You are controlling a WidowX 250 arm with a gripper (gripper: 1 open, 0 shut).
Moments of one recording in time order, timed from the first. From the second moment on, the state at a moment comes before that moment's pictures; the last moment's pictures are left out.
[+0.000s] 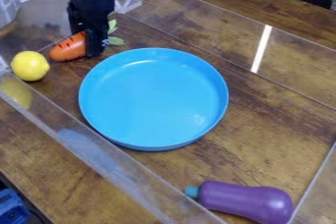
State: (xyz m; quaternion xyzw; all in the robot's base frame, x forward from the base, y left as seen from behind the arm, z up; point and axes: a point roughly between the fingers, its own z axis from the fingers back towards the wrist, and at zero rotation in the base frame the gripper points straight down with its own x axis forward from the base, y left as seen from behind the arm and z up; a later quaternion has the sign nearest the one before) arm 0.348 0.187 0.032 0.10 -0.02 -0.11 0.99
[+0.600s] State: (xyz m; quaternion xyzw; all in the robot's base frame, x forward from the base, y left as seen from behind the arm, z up) arm 0.347 0.186 0.033 0.10 -0.03 -0.10 0.99
